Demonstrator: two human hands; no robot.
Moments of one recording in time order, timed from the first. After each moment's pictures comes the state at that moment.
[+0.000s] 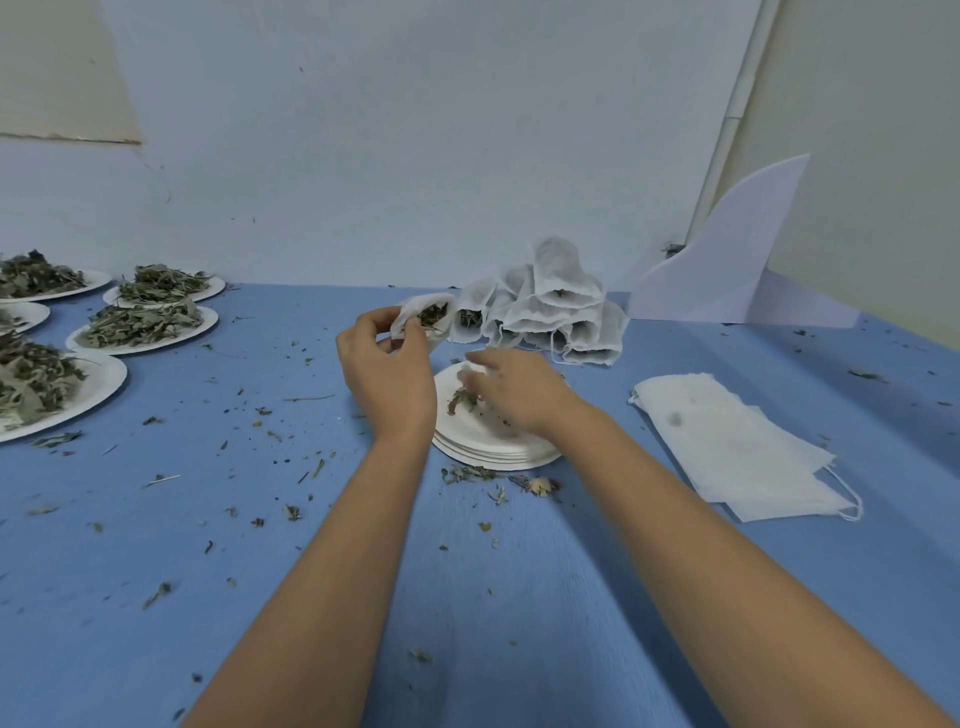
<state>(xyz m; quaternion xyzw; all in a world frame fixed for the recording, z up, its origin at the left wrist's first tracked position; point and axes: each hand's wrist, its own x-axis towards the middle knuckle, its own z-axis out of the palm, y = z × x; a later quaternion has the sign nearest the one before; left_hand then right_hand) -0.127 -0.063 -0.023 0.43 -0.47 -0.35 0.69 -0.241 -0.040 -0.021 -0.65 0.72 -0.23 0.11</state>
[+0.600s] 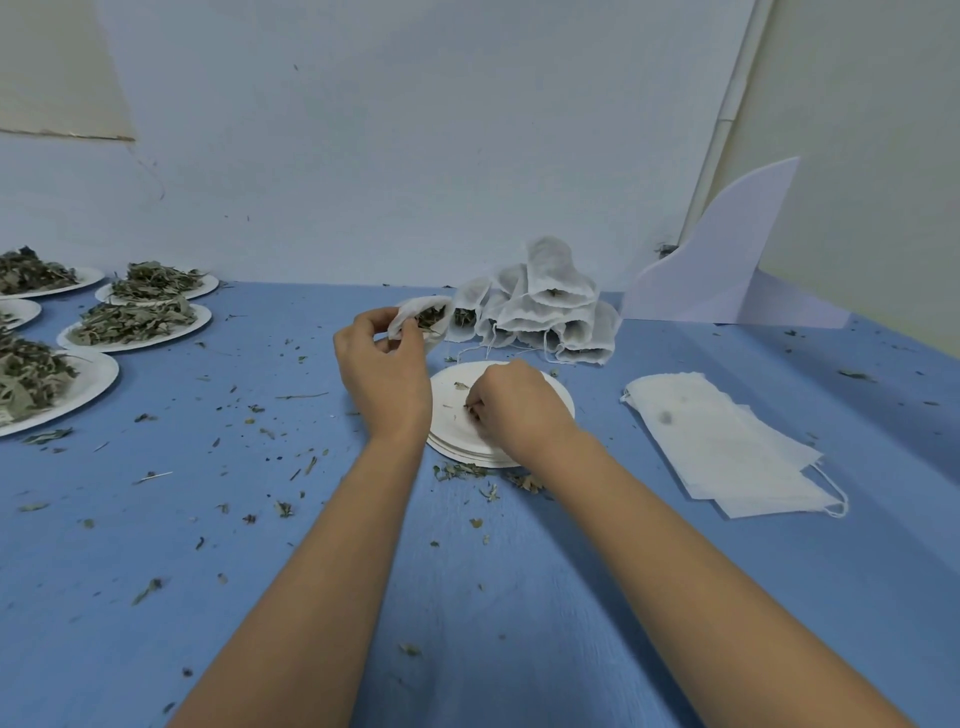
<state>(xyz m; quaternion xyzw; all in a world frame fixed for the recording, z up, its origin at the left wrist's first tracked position) -0.129 -0.060 -0.023 0.43 -0.47 -0.35 0.68 -0.230 -0.027 -0.033 -0.68 0.72 -0.11 -0.07</state>
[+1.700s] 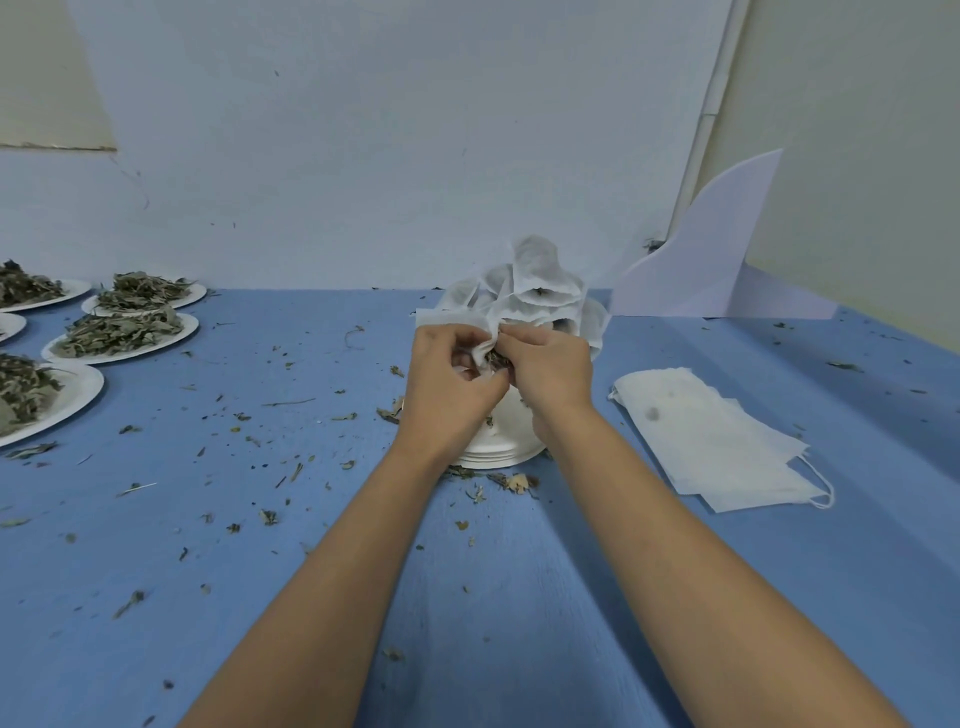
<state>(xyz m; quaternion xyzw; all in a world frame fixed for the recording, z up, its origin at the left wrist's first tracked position) -0.152 -0.039 -0.033 0.31 -0.67 -0.40 0.54 -0.243 -0.018 -0.013 -0.32 0.62 -0.68 0.24</state>
